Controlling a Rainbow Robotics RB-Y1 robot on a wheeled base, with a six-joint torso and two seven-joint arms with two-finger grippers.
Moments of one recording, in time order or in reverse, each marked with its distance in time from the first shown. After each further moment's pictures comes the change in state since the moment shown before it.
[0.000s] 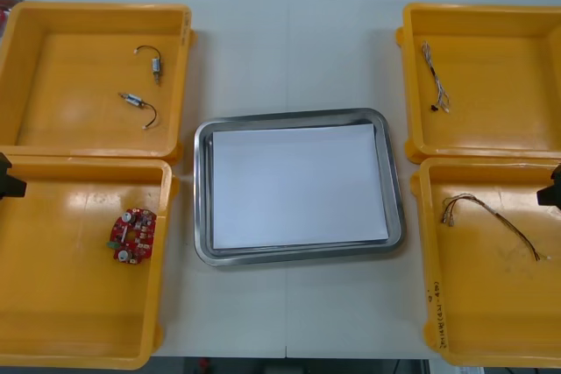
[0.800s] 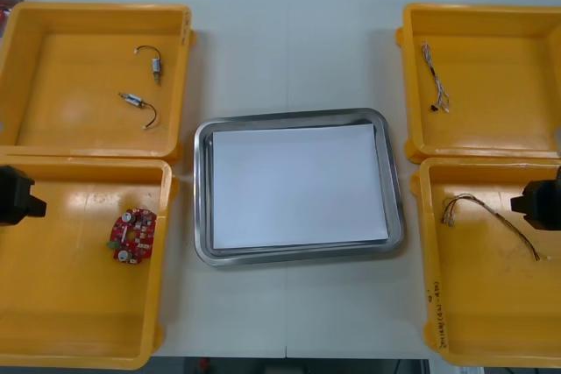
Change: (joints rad) right arm 0.172 0.001 0.106 0.026 0.050 -0.386 0.074; left arm 0.031 0.000 -0.086 0.000 0.011 -0.009 0.163
